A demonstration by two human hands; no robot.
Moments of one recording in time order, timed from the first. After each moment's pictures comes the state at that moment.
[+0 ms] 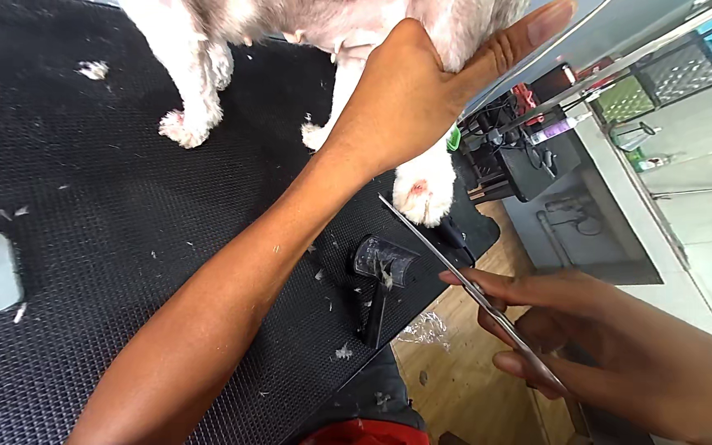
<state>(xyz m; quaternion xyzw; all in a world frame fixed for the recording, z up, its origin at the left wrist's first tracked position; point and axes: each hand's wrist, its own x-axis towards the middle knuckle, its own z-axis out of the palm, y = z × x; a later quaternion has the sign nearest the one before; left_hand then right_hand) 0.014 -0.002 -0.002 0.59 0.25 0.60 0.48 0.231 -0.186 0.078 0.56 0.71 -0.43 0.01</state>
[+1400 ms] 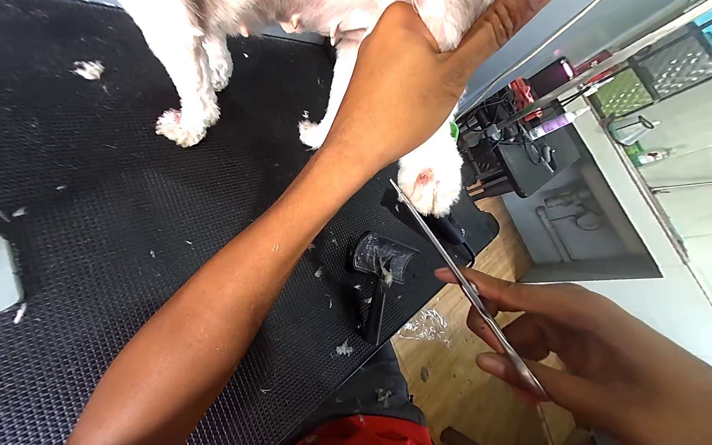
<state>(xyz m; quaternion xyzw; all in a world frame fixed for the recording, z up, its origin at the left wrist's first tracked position) 0.017 -0.003 0.001 0.53 0.24 0.64 0.50 0.222 -0.203 0.065 0.56 0.70 -0.45 -0.05</state>
